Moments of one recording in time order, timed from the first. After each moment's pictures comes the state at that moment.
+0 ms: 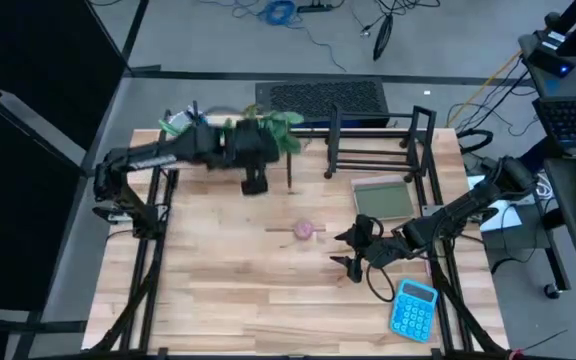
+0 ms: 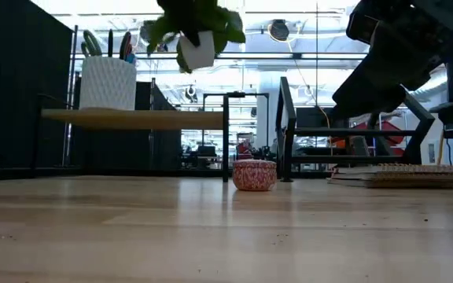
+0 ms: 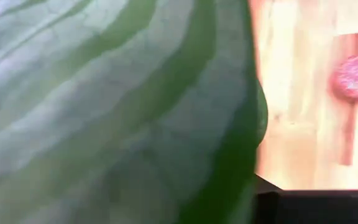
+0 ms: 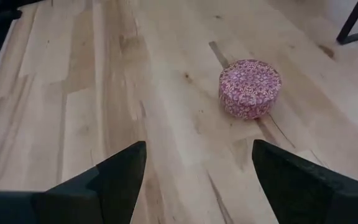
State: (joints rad) left arm 0.24 1.64 1.78 -1.17 -0.32 0.31; right arm 0.47 1.32 0.57 0.05 0.50 0.61
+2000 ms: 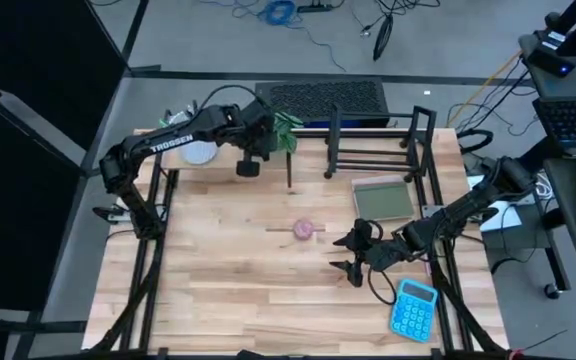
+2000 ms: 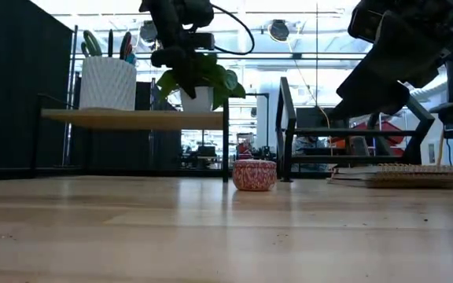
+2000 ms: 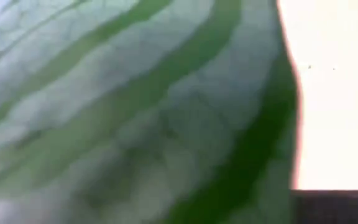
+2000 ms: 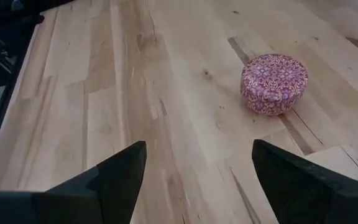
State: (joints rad) left arm 0.47 1.70 1.60 -0.99 -0.08 0.69; right arm 0.49 1.34 0.57 0.09 0.47 0.63
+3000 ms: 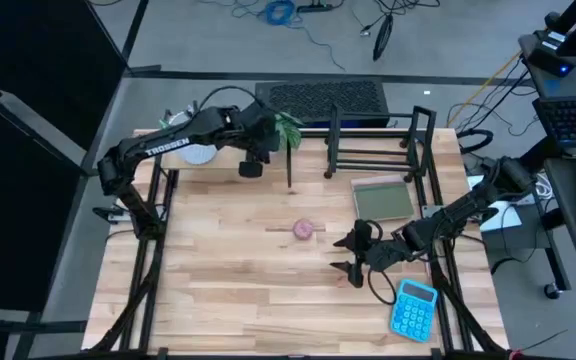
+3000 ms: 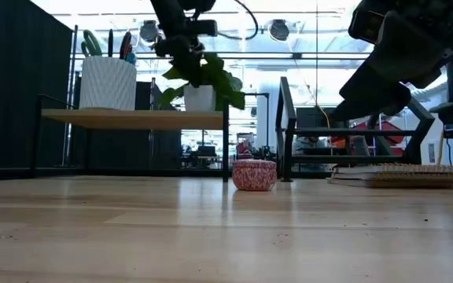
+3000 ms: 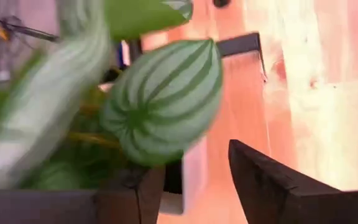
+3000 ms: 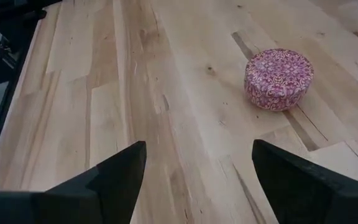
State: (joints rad) left arm 0.41 1.66 1.66 -0.99 -0.17 0.66; right arm 0.49 1.34 0.57 0.09 0.45 0.64
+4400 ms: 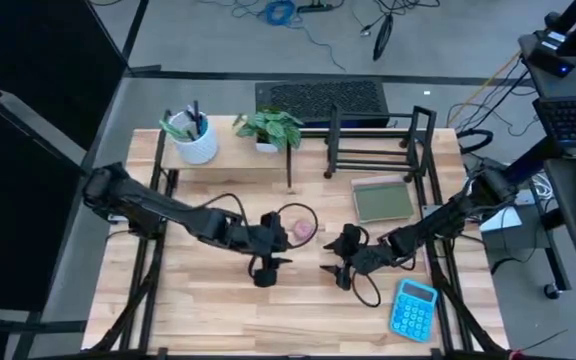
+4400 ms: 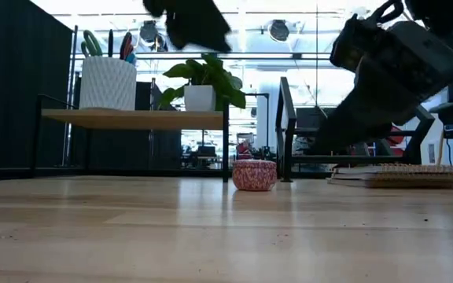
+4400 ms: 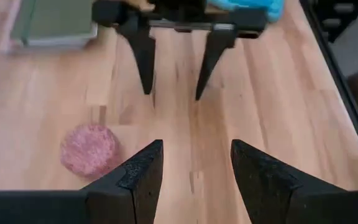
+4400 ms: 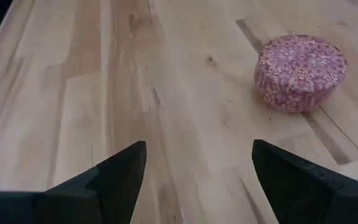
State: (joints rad) left arm -0.29 1.62 1.12 -0.19 -0.13 -0.21; right arm 0.45 1.57 0.57 0.31 0.46 0.59
